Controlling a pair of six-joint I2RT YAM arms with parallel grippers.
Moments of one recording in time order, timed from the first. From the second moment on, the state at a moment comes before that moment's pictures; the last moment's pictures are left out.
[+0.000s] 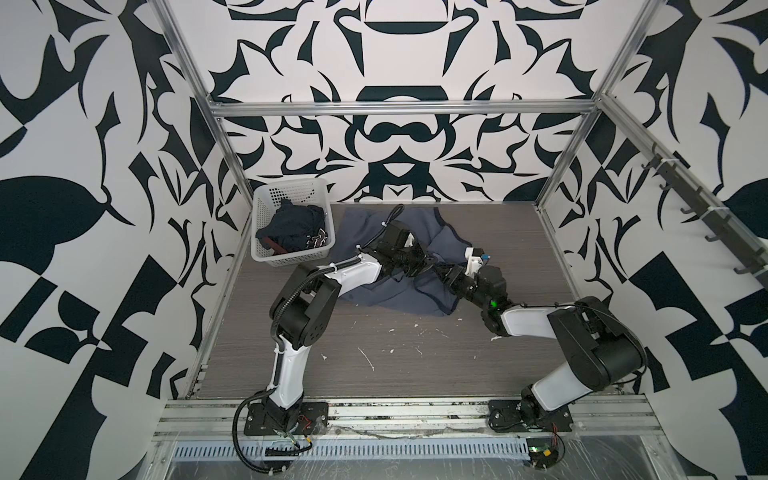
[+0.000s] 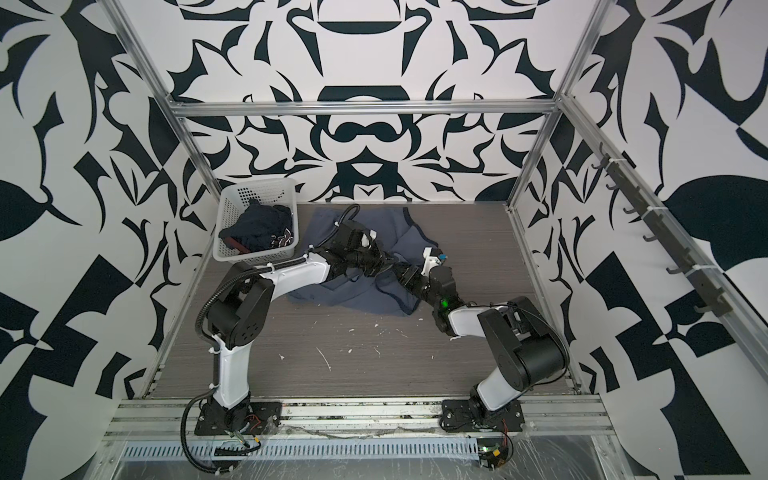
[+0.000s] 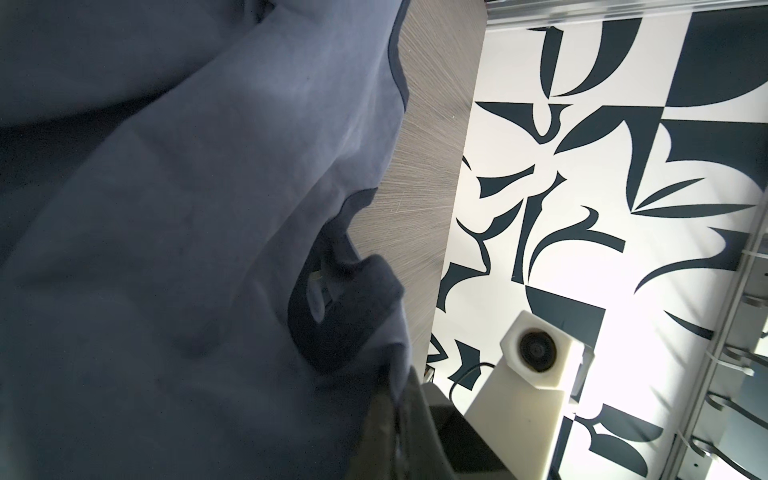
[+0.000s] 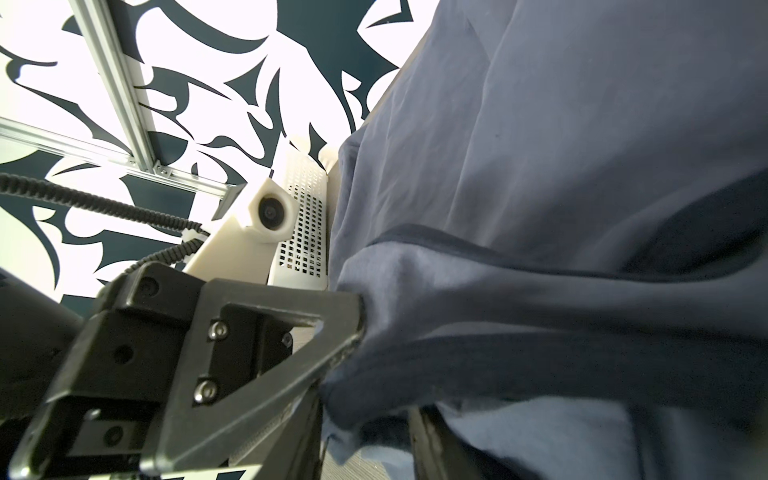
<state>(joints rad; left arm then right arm) -0.68 2.02 1.41 0.05 0.54 -1.23 0.38 1.57 0.49 0.83 -0.33 1.08</state>
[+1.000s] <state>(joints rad) -0.69 2.00 1.38 0.09 0.55 -1.27 0.37 1.50 0.49 0.84 -0.38 1.03</state>
